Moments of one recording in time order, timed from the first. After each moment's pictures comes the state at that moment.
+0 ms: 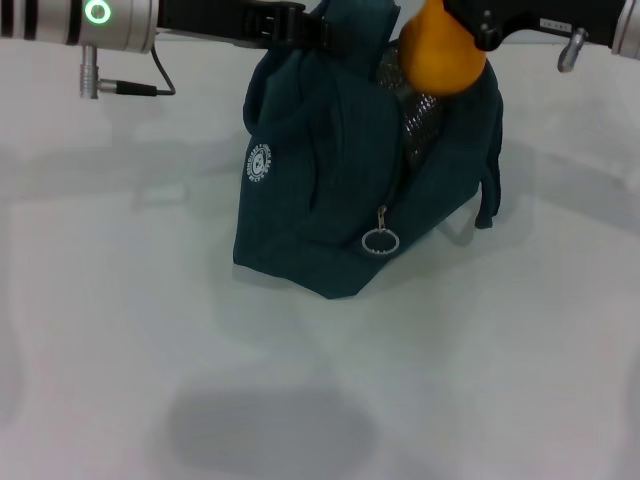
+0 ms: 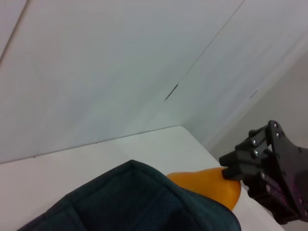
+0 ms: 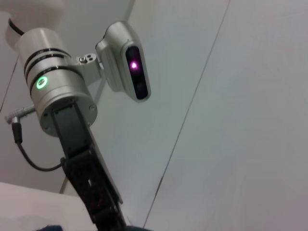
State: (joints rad) left arm -0.81 -2.01 0.80 0.84 2.03 1.50 -2.28; right arm 0.82 2.01 -0.97 -0.60 -1.52 -1.23 0.91
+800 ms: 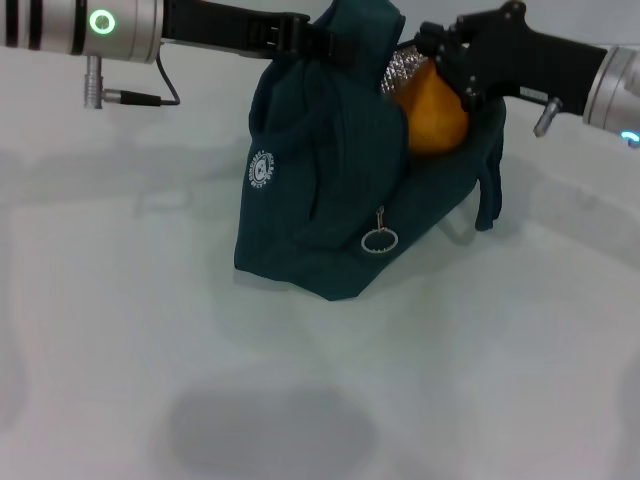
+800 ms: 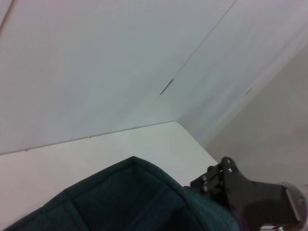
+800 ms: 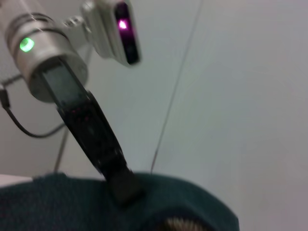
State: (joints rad) left arm -0.81 -2.02 0.80 0.84 2.03 1.51 -2.28; right arm 0.84 2.02 -0.98 -0.32 -1.40 -1.16 0.73
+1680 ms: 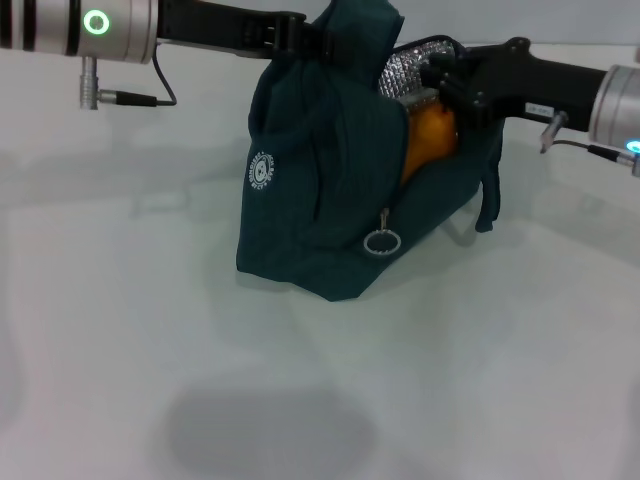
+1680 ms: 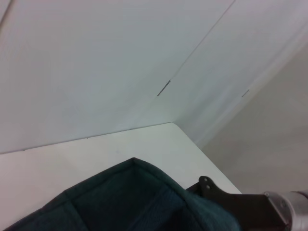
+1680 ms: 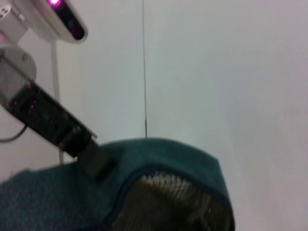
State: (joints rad) left arm -0.80 -2.02 0.79 0.84 2.02 1.52 -2.28; right arm 0.80 2.01 -1.09 -0.37 -1.39 -1.10 1.08
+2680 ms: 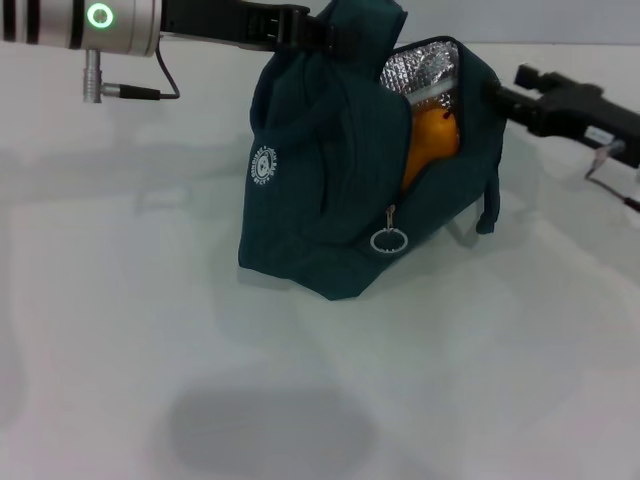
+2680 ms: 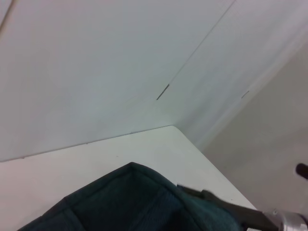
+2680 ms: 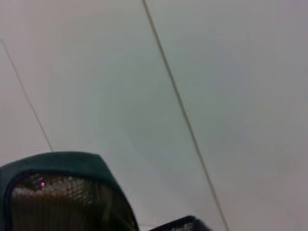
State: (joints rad) left arm -0.81 -2.02 0.79 0.84 2.02 1.51 -2.27; right arm 0.68 2.02 -1.01 -0.27 -1.21 -1.06 1.19
